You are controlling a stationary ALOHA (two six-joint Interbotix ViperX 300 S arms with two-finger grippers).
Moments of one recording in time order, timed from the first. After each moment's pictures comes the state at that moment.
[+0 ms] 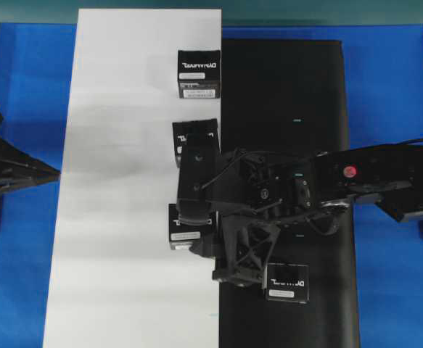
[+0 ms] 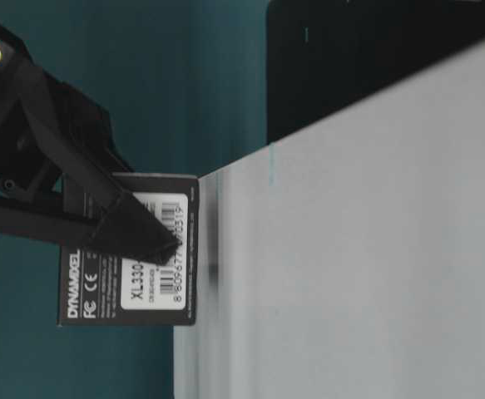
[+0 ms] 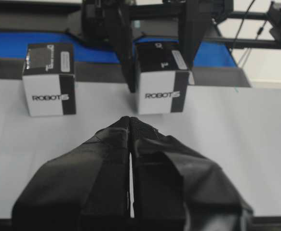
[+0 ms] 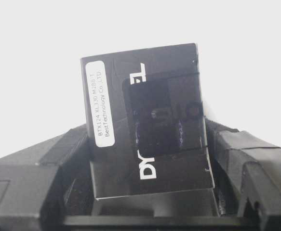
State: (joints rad) left arm -0.06 -1.02 1.04 0.01 0.08 -0.08; right arm 0.12 0.02 0.19 0.05 0.66 0.18
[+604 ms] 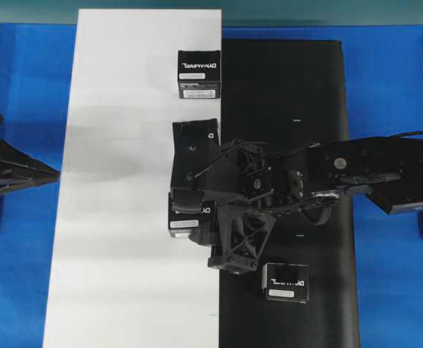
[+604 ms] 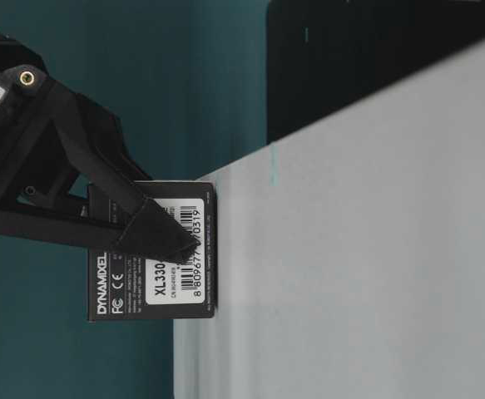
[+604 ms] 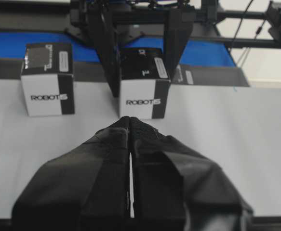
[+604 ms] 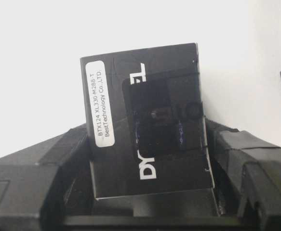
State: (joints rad) left arm -0.06 -1.02 1.04 0.01 0.08 -0.08; right arm 0.10 0.03 0.18 0.03 0.69 0.18
